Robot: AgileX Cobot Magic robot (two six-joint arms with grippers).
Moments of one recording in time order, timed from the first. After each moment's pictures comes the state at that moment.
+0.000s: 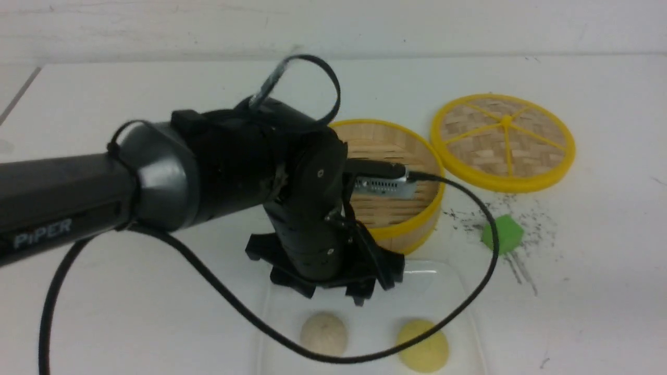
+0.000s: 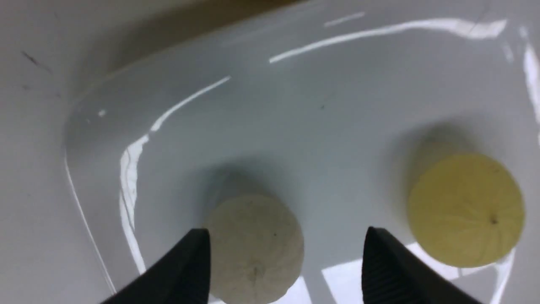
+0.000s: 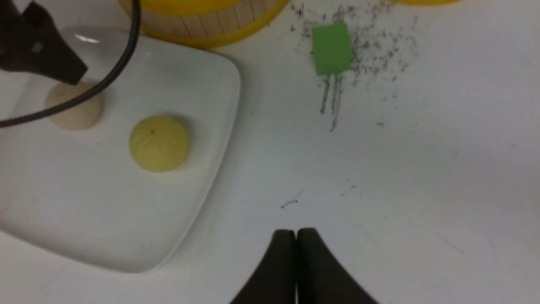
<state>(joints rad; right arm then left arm) 0.26 0.44 -0.78 0.19 1.10 -0.04 -0.78 1.70 -1.28 0.02 0.90 -0.49</state>
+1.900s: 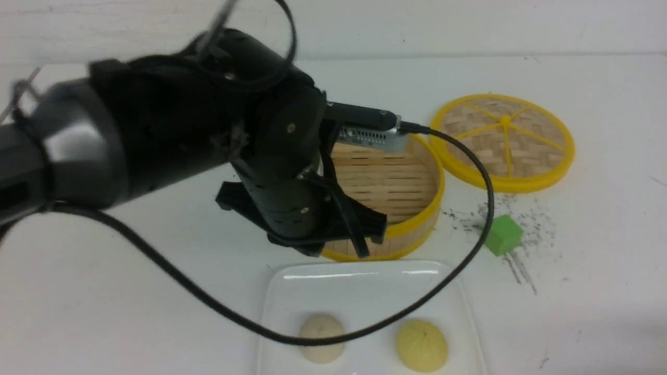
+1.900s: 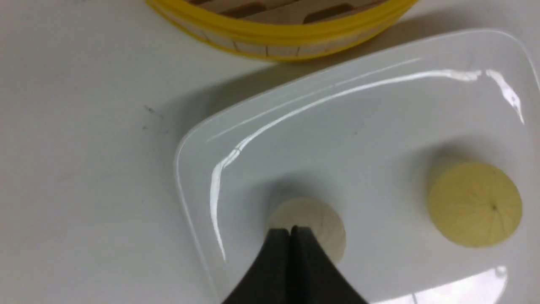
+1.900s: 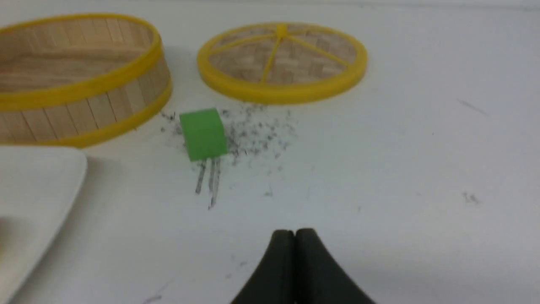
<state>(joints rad) 0.10 -0.01 0.02 0.10 0.35 -0.04 -0.78 1.58 -1.34 0.14 1.03 -0.49</state>
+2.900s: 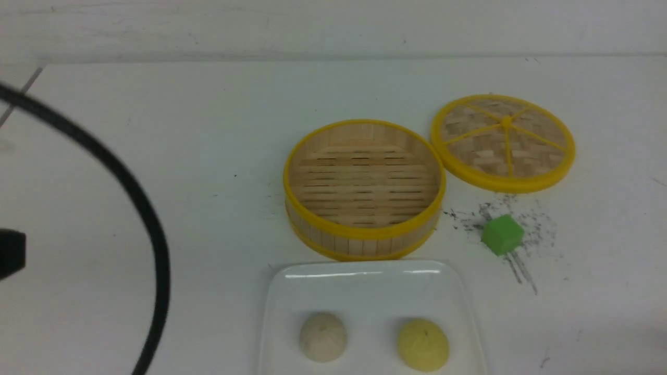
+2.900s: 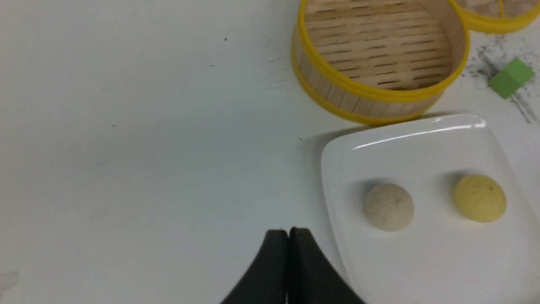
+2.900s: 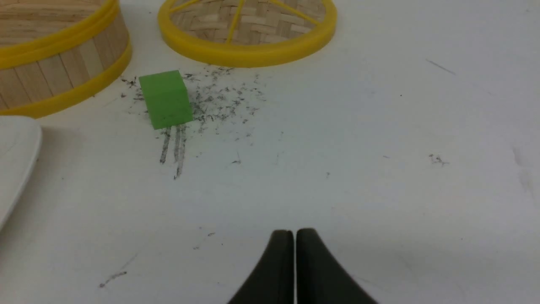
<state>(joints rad) 0.03 -0.01 0.02 0.07 0.39 -0.04 -0.78 0.62 -0.96 0.34 1.10 -0.55</state>
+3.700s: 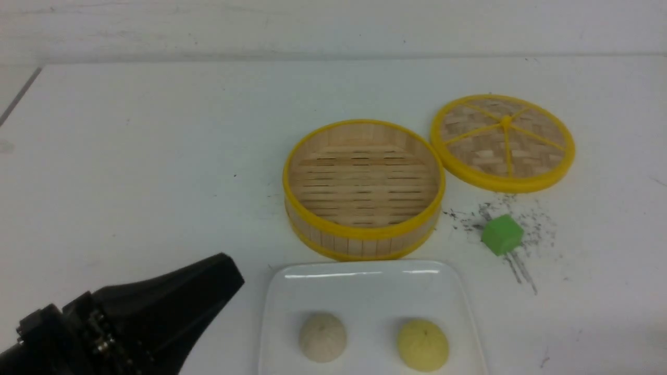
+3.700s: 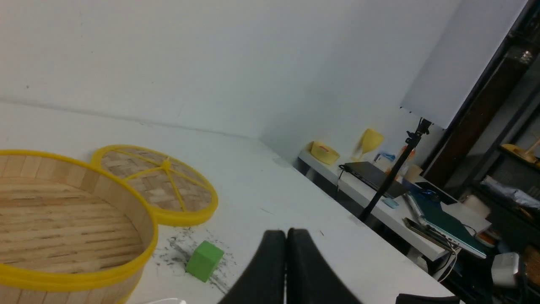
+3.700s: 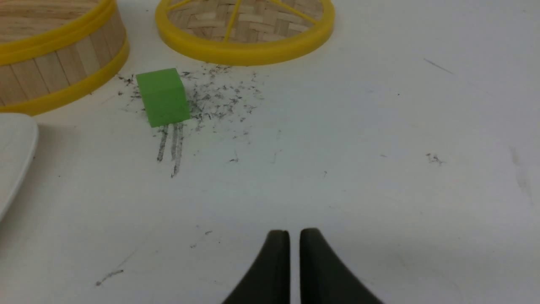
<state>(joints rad) 0.03 -0.01 0.02 0.07 0.40 -0.04 -0.78 0.53 -0.23 0.35 -0.35 -0.80</state>
